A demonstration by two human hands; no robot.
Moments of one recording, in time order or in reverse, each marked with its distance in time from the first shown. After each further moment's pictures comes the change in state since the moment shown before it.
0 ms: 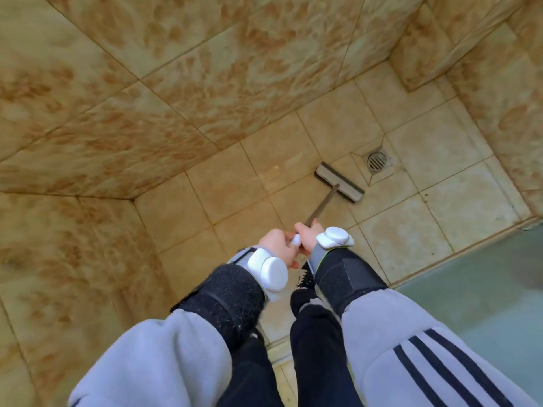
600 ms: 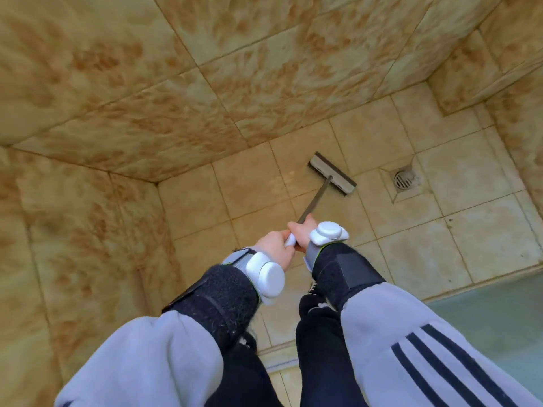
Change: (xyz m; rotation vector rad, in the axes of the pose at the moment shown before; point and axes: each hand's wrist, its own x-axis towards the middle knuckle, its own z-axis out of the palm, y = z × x) left_hand -0.019 -0.055 -0.038 -0.057 0.066 0.024; right_hand -0.081 -0.079 0.070 -0.314 -0.017 0.003
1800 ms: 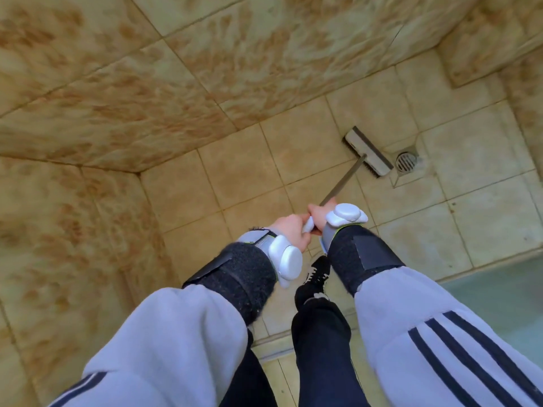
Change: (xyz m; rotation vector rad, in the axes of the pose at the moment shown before) left_hand 0.067 0.039 -0.008 0.243 -0.139 0.120; right_hand 0.074 -0.001 -0.039 0.026 0.138 0.152
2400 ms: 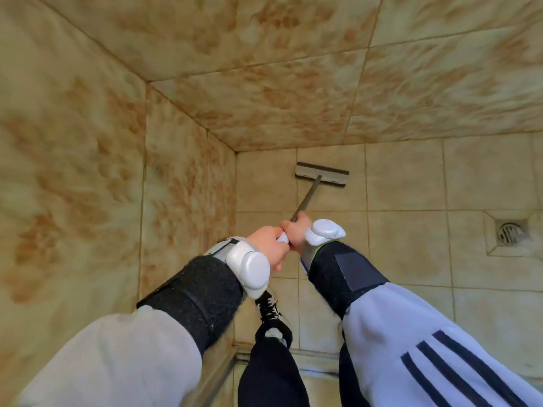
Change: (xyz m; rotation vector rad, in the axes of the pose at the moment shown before) left_hand -0.142 -0.226 -0.039 -0.537 0.239 -0.282; right_hand -0.093 -0.065 0.265 -0.228 -0.319 -0.315
